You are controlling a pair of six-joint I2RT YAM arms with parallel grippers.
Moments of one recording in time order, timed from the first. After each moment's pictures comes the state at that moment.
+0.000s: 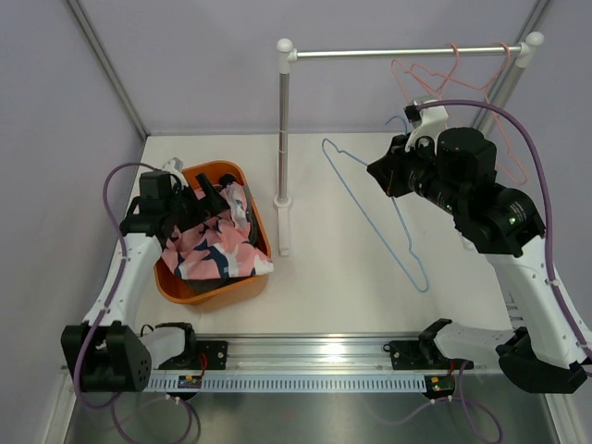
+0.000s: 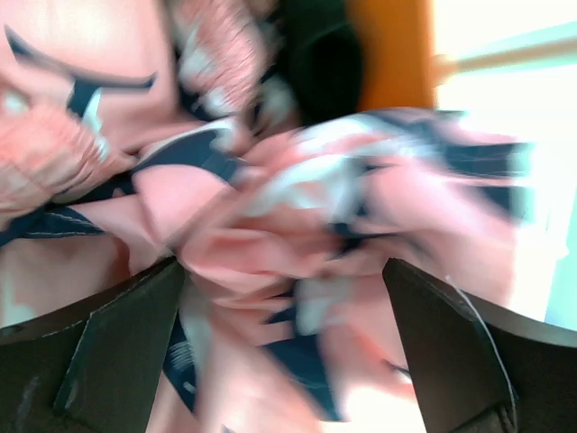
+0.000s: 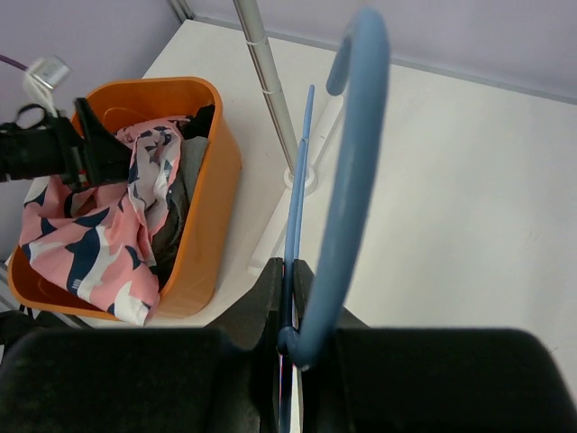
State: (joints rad) left arm 0.00 1.17 0.91 -0.49 0.34 -0.51; right arm 0.61 1.17 1.74 -0.86 0.04 0.23
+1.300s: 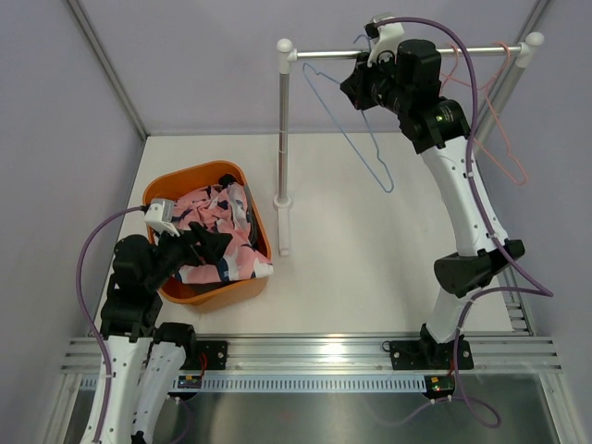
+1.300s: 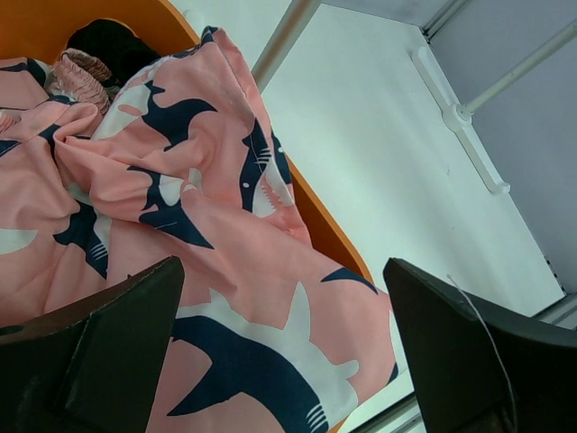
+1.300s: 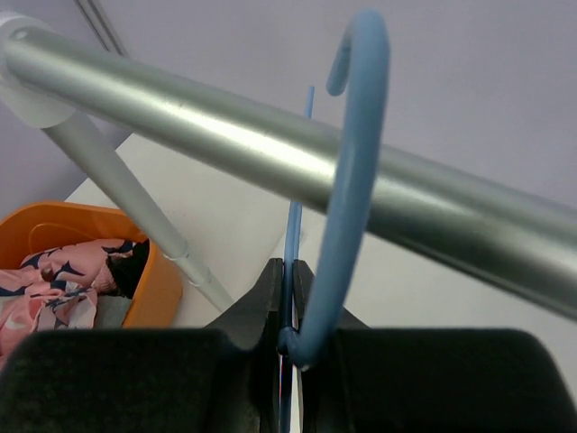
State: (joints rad) left arm -0.09 0.44 0.69 -0.50 0.40 -0.39; right arm 0.40 1.80 2.29 -0.66 -0.17 0.06
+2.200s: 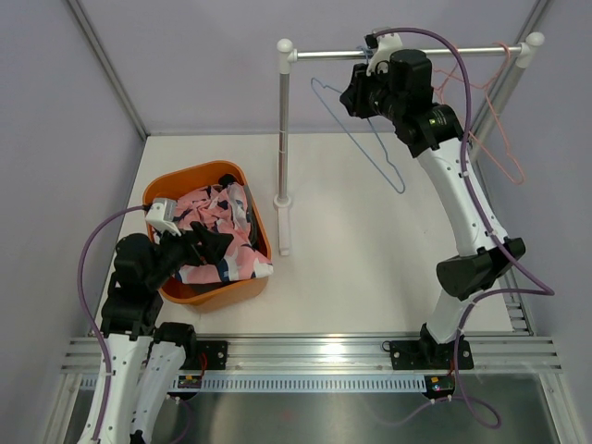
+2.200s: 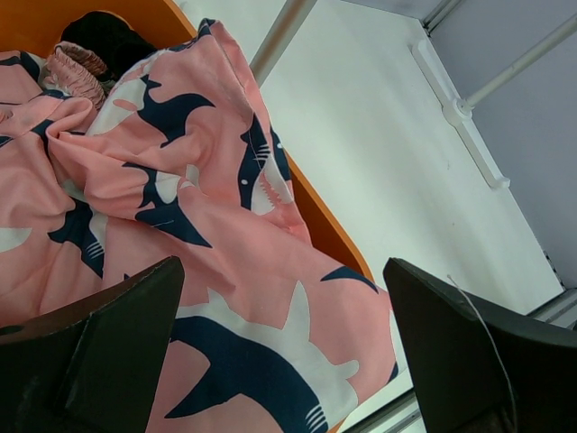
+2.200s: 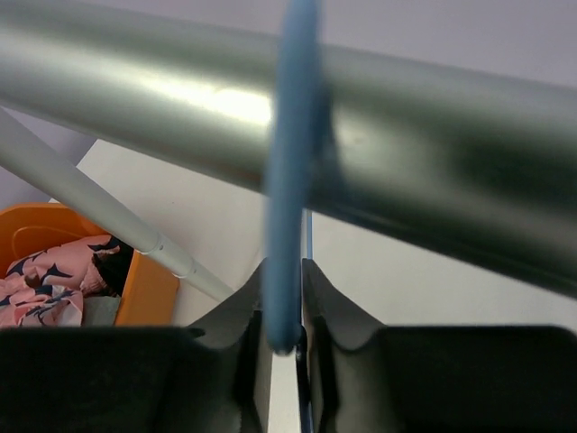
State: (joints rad) left arm -0.10 0.45 0.69 -0.50 0.40 -0.39; right arm 0.40 1.81 2.21 -0.65 -0.11 0.13
